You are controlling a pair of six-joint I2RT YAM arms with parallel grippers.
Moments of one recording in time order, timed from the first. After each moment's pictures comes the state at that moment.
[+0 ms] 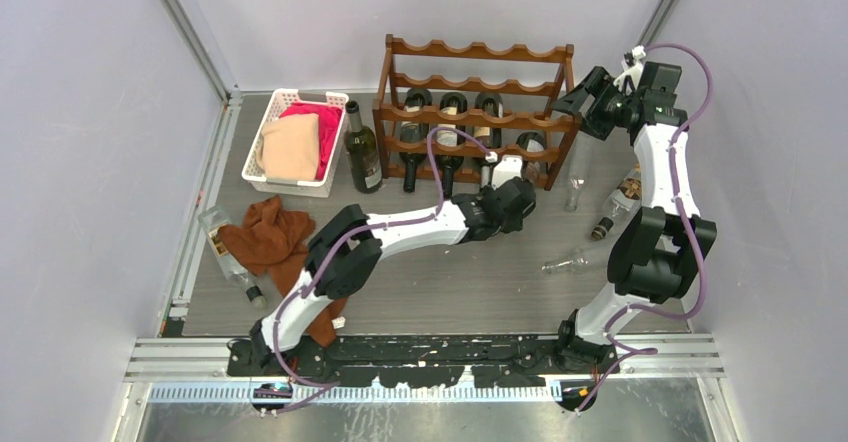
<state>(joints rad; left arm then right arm) -1.10 2.23 1.80 -0.27 -0.38 -0.71 -0.28 1.67 1.55 -0.54 -0.66 0.42</state>
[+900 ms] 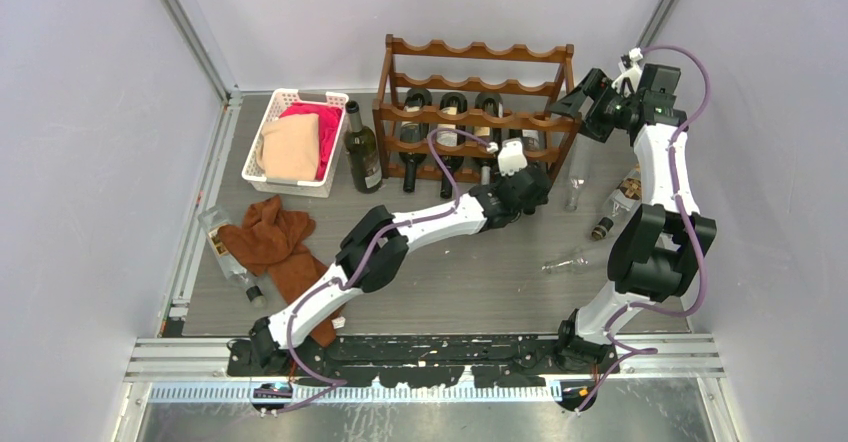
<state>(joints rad) -1.07 2.56 2.23 -0.26 -0.52 -0.93 -0.28 1.68 1.55 -0.54 -0.69 0.39</state>
